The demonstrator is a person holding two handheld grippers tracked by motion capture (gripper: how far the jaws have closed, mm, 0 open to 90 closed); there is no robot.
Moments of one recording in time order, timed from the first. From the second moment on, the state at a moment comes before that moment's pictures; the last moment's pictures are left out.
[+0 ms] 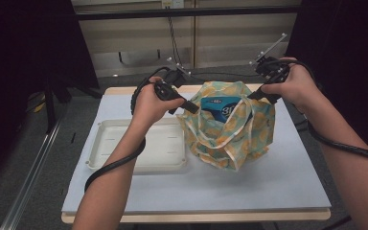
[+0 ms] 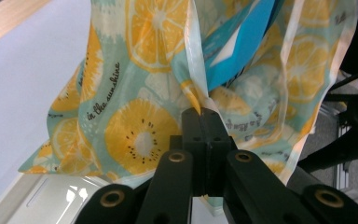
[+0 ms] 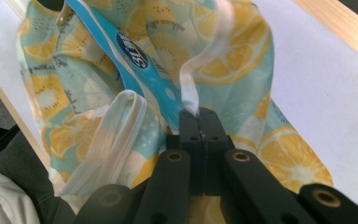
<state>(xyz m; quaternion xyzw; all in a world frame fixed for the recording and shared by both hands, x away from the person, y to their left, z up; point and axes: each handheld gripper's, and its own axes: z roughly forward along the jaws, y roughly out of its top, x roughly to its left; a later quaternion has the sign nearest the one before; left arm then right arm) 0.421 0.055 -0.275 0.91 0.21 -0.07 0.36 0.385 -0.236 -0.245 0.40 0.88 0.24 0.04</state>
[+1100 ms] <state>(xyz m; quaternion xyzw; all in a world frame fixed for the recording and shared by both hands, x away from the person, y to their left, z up) 0.451 -0.001 -0.258 0.89 0.23 -0.04 0.40 0.383 -0.243 -0.242 0.40 0.88 0.25 0.04</state>
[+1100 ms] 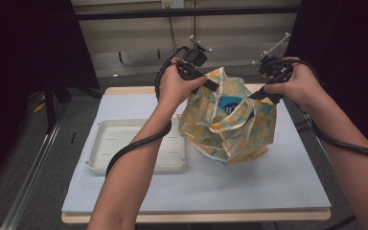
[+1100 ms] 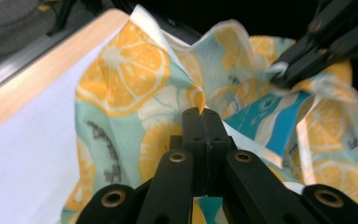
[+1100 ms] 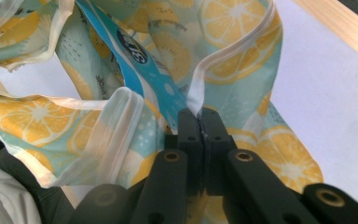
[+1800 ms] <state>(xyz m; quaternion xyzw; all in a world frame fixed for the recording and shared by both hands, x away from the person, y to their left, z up) 0.458 0.013 -0.287 0.89 0.27 -0.05 0.37 0.384 -0.258 -0.249 0.42 0.88 0.23 0.04</state>
